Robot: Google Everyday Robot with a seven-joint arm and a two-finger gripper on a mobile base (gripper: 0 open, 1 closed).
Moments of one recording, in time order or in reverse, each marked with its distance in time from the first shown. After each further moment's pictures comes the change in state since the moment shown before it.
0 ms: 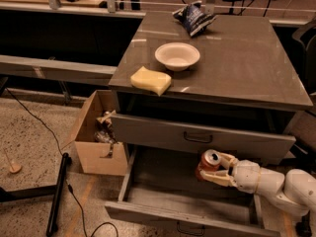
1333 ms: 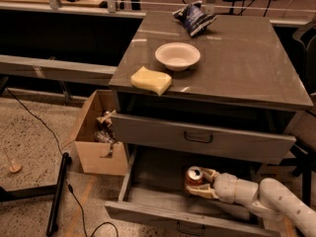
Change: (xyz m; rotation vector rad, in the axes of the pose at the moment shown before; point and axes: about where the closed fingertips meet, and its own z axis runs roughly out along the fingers) arm 0.107 0.019 0.050 -0.045 0.101 -0.011
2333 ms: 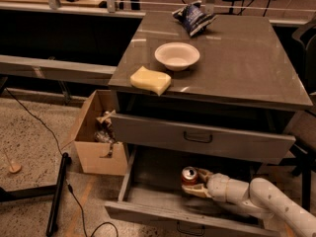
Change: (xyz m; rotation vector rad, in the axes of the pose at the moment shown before) arm 0.032 -0.009 0.026 0.032 0.067 -0.020
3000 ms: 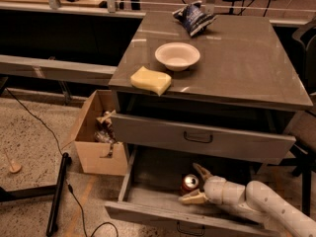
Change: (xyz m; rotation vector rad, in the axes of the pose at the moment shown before) arm 0.007 0.007 0.011 0.012 0.006 0.053
